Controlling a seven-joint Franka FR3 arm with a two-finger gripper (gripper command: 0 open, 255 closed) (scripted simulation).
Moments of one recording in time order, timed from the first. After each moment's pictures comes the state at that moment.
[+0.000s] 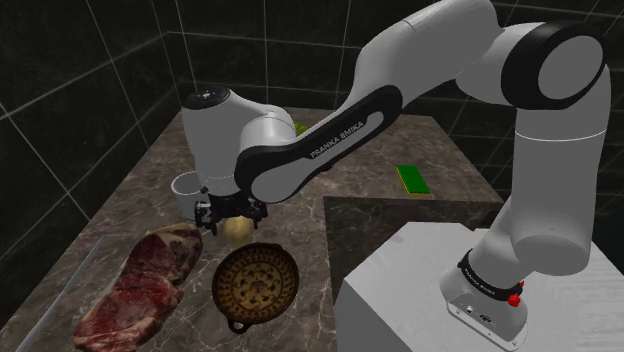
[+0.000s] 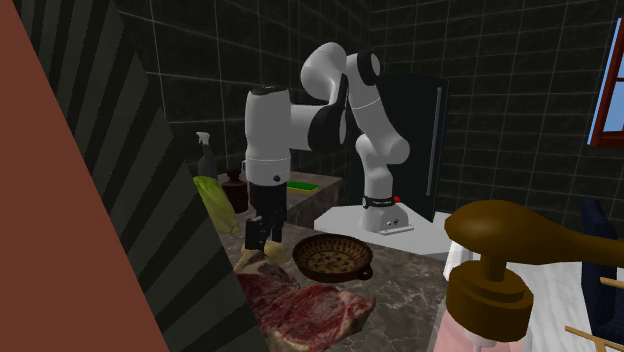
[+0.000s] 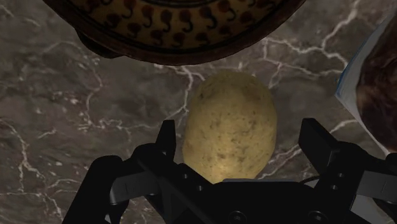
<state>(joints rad) 0.26 0.45 0.61 -1.78 -0.36 2.13 1.49</state>
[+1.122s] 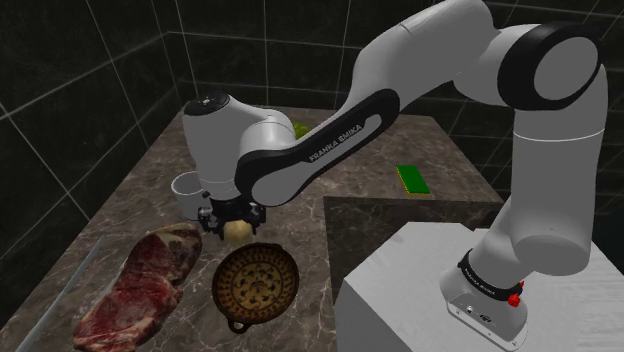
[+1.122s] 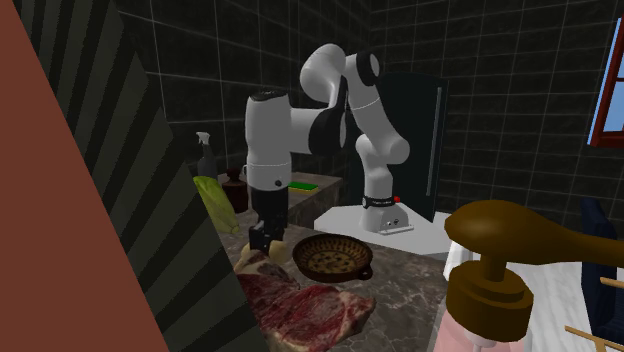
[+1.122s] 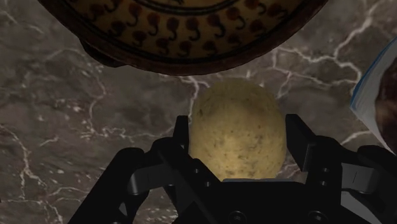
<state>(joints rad) 0.26 0.47 0.61 -1.79 -0.36 2.13 1.49</state>
